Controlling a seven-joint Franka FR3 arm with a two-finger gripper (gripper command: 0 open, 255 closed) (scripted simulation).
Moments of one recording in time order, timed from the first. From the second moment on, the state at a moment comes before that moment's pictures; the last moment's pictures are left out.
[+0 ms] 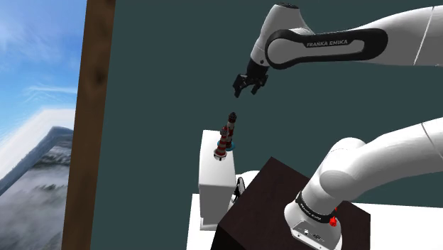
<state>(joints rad) -0.08 -0.58 -0.06 -2.46 -0.11 2.12 0.26</state>
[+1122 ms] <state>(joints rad) -0.20 -0.03 -0.15 -2.37 -0.18 2.64 0.41</state>
